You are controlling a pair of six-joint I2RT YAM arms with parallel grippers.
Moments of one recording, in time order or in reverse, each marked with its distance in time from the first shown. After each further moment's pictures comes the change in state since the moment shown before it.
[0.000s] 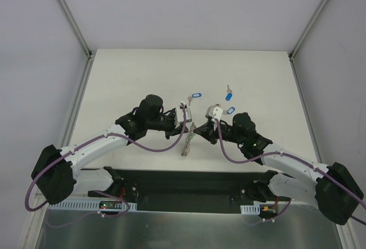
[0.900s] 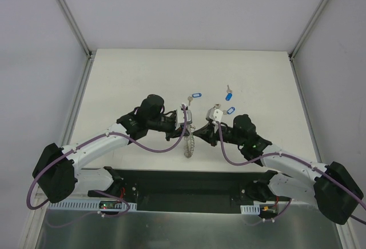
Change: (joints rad) left arm 0.000 0.018 0.004 -0.014 0.087 0.005; right arm -0.001 0.016 -0.034 0.066 -0.047 0.012
